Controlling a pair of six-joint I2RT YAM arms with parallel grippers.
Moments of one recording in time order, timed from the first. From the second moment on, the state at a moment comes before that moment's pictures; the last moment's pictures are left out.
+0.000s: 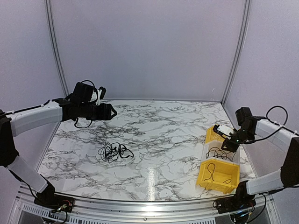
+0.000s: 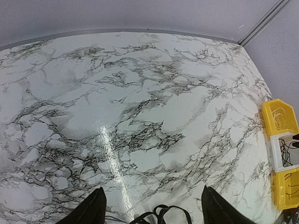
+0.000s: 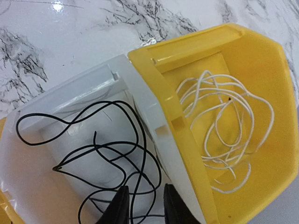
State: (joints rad) left arm -0.50 1.50 1.13 -0.29 0.12 -0.36; right arm -0.01 1.26 0.79 -0.76 -0.17 -0.79
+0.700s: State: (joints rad) left arm -0.56 1.50 1.13 -0.40 -0.02 -0.38; right arm 0.14 1.07 0.96 -0.76 -0.50 -0.65
